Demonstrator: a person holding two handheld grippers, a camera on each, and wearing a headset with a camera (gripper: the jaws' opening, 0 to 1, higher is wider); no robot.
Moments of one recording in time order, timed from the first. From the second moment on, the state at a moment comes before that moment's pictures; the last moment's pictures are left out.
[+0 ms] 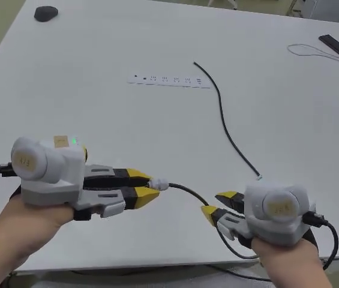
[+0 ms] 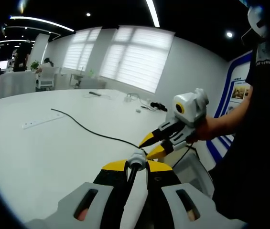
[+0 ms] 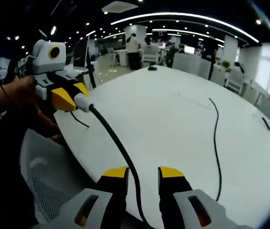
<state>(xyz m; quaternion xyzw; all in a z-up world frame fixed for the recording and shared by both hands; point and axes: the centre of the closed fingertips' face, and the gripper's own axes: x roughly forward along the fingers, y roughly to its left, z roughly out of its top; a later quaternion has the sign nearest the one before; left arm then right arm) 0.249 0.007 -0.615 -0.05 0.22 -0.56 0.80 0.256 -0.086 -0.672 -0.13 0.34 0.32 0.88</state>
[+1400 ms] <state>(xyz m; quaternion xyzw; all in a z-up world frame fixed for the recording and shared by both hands) 0.244 0.003 -0.620 -0.04 0.22 -0.56 0.80 0.252 -0.012 -0.639 -0.28 0.25 0.45 0.81</state>
